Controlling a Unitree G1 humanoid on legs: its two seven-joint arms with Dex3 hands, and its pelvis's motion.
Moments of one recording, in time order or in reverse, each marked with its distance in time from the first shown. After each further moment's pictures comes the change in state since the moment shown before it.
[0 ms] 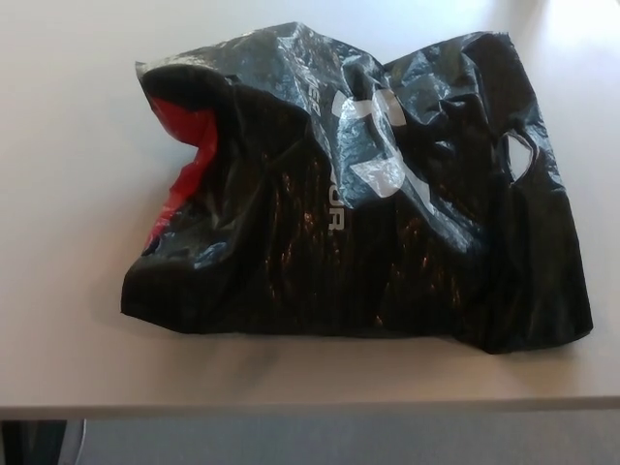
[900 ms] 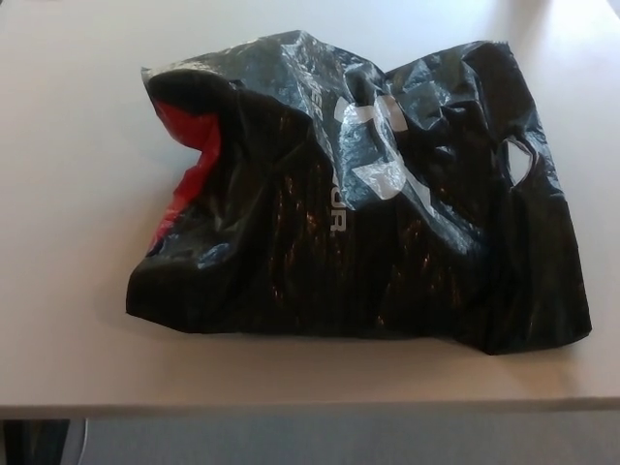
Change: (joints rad) left_arm 0.048 -0.118 -0.201 0.533 -0.056 -0.309 -0.300; right_arm 0.114 0.128 0.203 0.249 0.015 -0.066 0.103
